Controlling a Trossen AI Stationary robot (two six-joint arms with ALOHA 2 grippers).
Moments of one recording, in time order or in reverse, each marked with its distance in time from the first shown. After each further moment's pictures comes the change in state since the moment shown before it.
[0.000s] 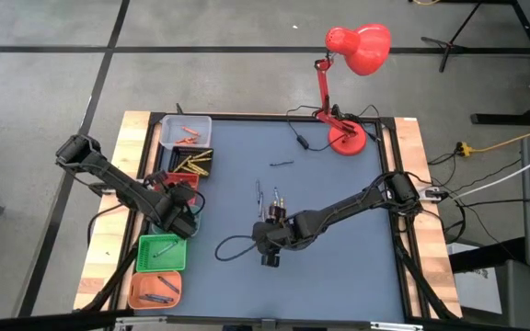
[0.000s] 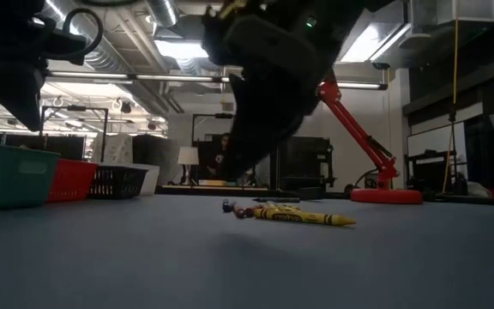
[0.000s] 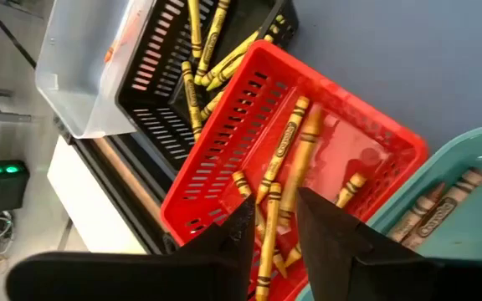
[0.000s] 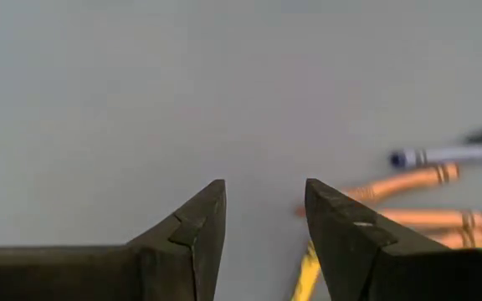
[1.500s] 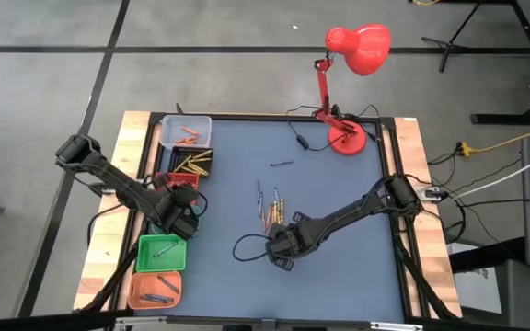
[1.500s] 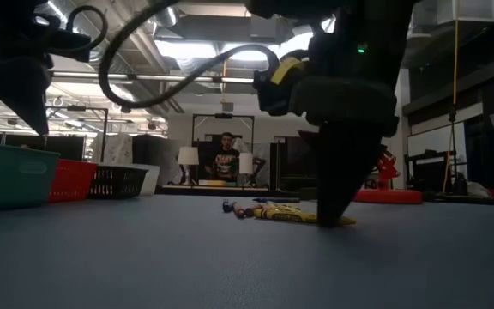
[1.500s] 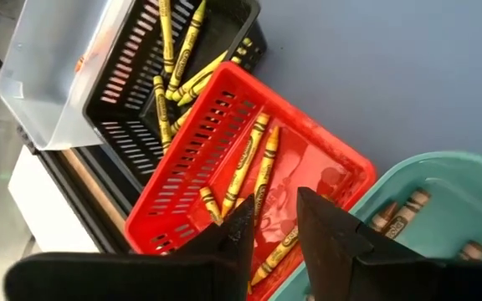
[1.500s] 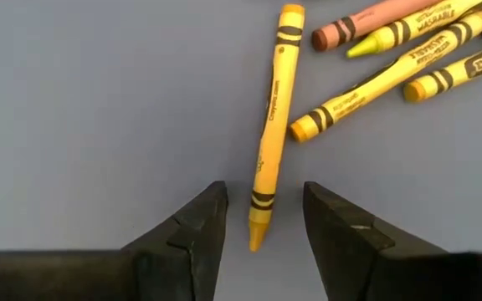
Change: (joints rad) left arm 0.000 0.000 0.000 0.093 -0.008 0.002; right arm 0.053 0.031 -0.023 -0.306 -0.065 0.359
